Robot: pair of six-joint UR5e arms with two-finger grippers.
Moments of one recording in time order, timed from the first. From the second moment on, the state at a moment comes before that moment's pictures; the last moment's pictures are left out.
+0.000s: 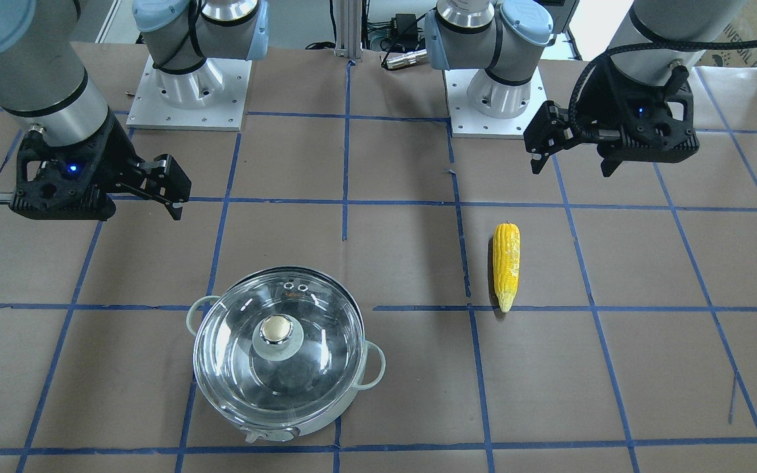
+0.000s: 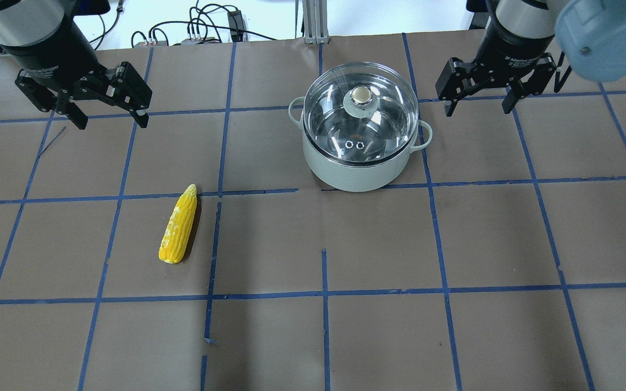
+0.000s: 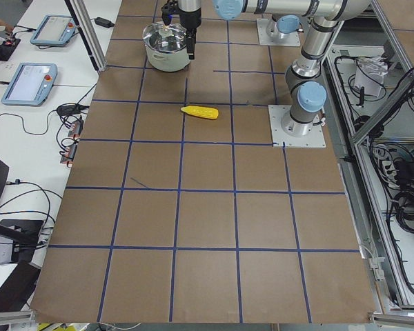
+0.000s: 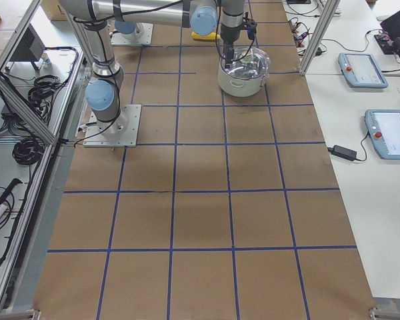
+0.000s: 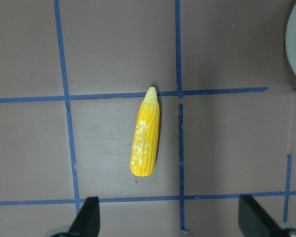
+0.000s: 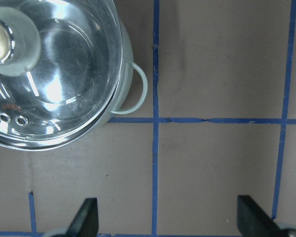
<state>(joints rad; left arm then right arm) -1.48 -1.59 -1.49 -1.66 1.58 0.12 1.55 -1.46 1.54 -1.67 -1.55 -0.04</state>
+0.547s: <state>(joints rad) -1.48 -1.59 -1.49 -1.66 1.58 0.12 1.75 -1.26 1.39 -1.79 -1.56 0.16</state>
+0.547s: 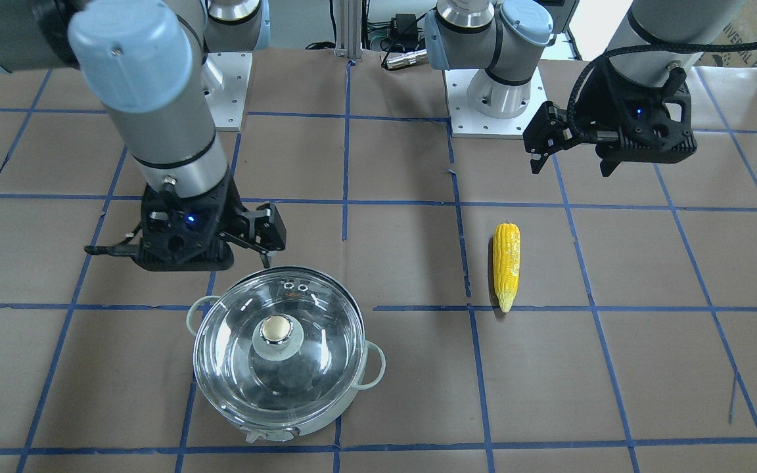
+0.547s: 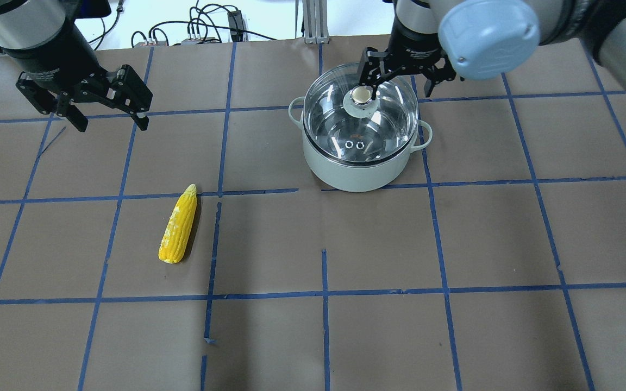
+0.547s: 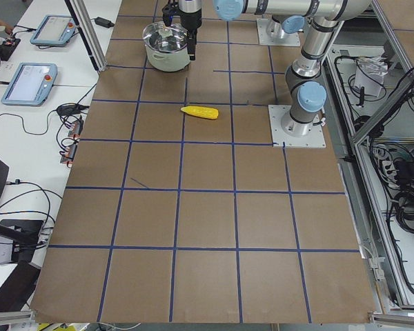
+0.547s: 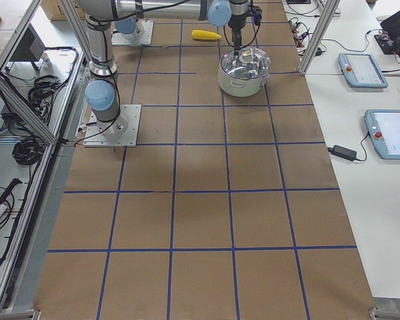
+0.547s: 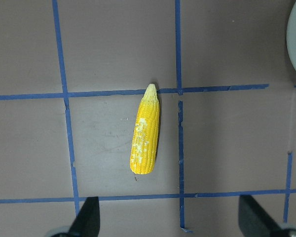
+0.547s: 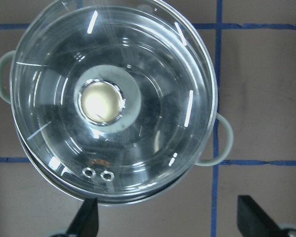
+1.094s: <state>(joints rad) -1.48 -1.59 -1.50 -1.66 1.58 0.12 1.79 -1.11 1.30 -1.85 -1.56 0.19</state>
